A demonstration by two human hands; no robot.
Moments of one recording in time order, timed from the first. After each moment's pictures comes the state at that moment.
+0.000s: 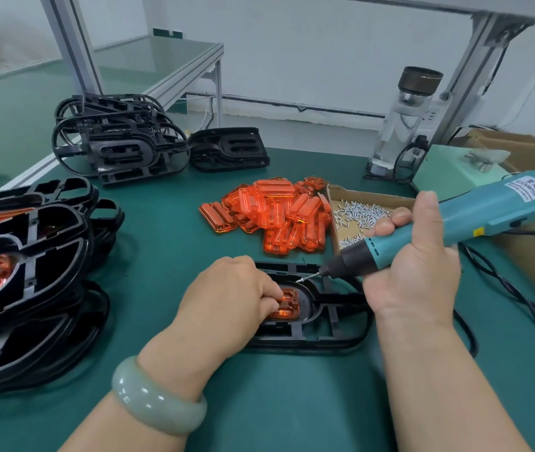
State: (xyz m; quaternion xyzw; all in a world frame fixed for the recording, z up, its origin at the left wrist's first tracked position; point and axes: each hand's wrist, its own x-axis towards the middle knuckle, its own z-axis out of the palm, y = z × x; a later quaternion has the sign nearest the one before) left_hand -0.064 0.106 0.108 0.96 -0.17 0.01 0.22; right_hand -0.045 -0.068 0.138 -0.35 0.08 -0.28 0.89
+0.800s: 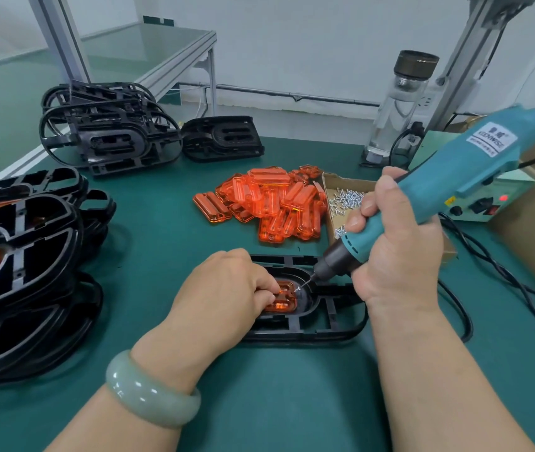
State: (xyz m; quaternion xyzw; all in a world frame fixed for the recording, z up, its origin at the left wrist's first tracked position) left_hand -0.067 0.106 0.101 0.95 -0.15 0.02 0.26; right_hand -0.046 -0.064 0.135 -0.46 -0.03 -0.25 0.85
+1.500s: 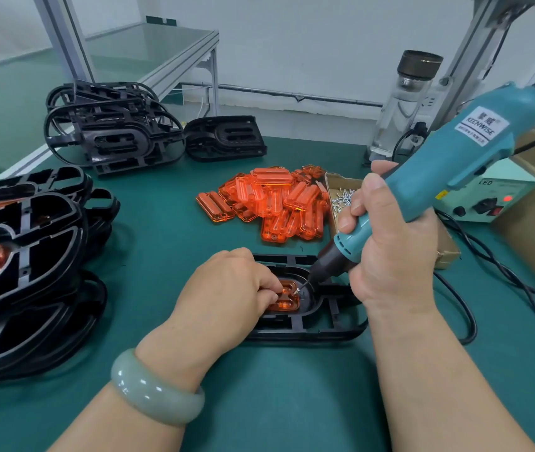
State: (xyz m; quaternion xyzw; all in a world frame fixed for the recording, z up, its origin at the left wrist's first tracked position) left_hand -0.068 0.105 0.101 0.95 -0.15 0.02 0.27; right_hand -0.050 -0.054 0.141 -0.50 -0.07 -0.24 0.83
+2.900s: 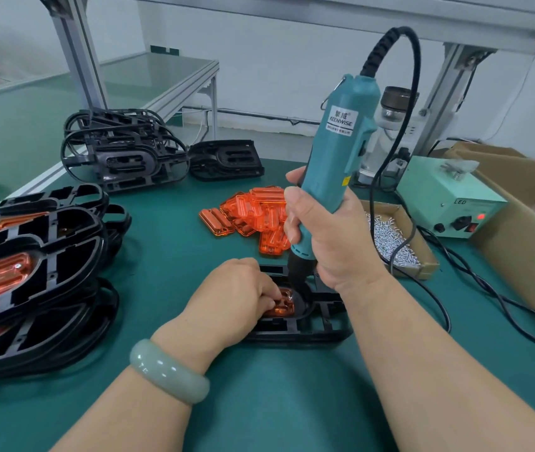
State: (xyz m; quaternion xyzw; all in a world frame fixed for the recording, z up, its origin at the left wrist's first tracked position) left_hand -0.062 0.106 0.100 0.94 -0.22 0.02 0.26; right_hand -0.037 -0.034 0.154 -0.63 -0.18 -0.11 0.75
